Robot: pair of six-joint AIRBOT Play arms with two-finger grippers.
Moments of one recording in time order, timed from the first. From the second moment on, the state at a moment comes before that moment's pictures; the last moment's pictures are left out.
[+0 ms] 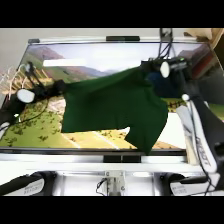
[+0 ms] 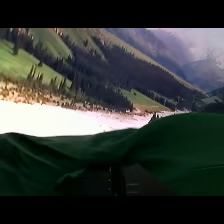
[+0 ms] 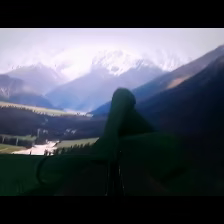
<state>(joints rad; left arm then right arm) -0.09 -1.28 0.97 0.94 -0.47 -1.59 0.25 -1.60 1.57 -1.65 0.70 1.84</state>
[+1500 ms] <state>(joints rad) 0.26 -1.38 0.68 0.87 -1.06 -1.38 -0.20 -1.30 1.27 -1.37 1.56 1.51</state>
